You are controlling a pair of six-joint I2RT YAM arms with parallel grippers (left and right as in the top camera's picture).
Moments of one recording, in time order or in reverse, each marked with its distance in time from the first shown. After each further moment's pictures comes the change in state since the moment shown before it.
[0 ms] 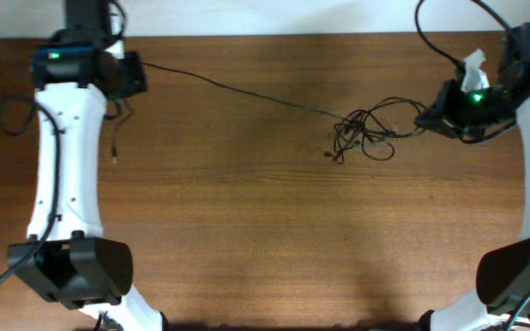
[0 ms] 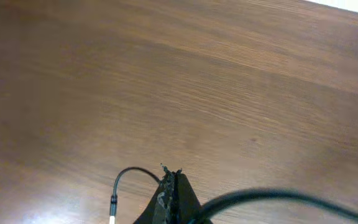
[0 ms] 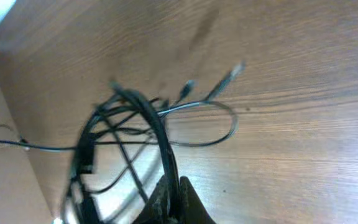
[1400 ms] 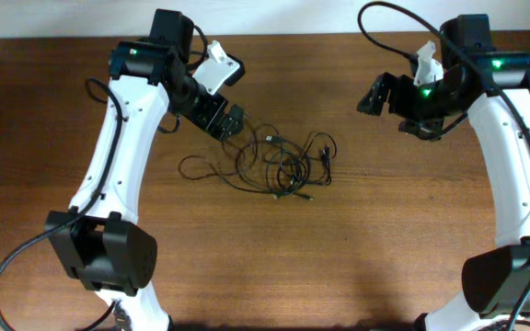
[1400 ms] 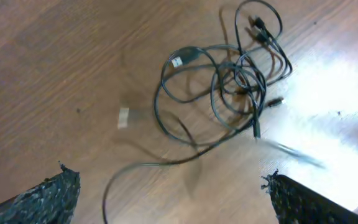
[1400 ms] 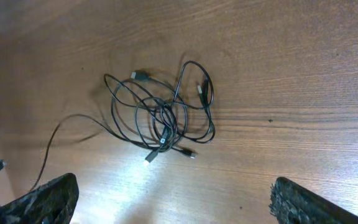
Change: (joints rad) left arm -0.247 0.075 -0.029 -0.156 0.447 0.631; right arm 0.228 0.000 -0.002 0.111 0.111 0.124
